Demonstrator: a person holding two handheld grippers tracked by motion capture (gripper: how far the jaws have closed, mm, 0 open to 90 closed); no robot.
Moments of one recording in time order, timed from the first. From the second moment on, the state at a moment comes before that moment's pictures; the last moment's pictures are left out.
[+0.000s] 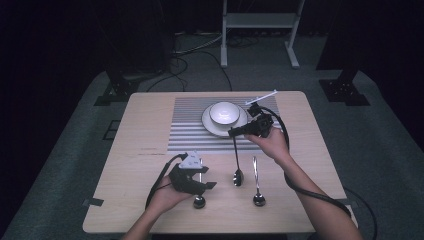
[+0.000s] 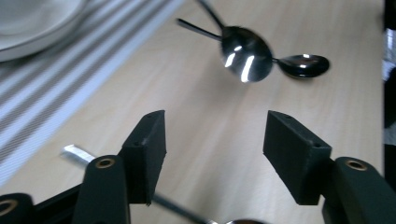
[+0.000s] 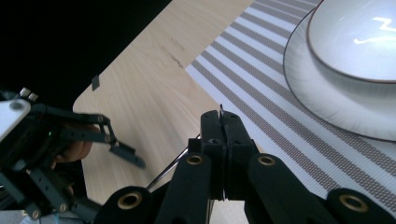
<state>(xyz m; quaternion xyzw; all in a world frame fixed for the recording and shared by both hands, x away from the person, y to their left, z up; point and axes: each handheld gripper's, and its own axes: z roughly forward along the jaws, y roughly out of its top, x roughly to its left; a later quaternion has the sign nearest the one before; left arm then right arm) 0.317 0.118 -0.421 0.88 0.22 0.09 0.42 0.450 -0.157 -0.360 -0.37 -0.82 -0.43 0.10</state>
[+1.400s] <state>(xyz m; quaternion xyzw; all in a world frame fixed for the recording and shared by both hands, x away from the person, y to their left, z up) 0.346 0.167 -0.433 0.85 0.32 0.10 0.42 0.505 -0.171 -0.338 -0.44 -0.78 -0.45 0.07</state>
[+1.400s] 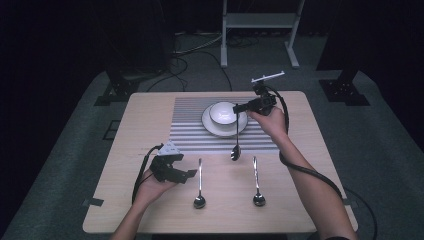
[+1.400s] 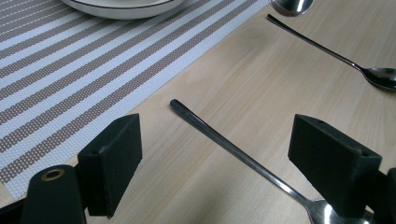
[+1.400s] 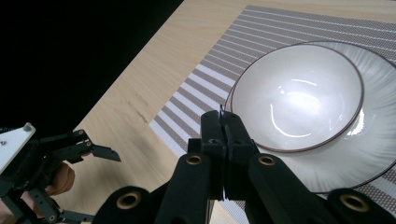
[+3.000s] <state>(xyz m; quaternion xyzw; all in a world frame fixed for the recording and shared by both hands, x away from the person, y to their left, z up) 0.348 0.172 -0.431 0.84 0.32 0.11 0.42 0.572 -0.171 -0.309 -0.51 -0.73 -0.46 0.01</state>
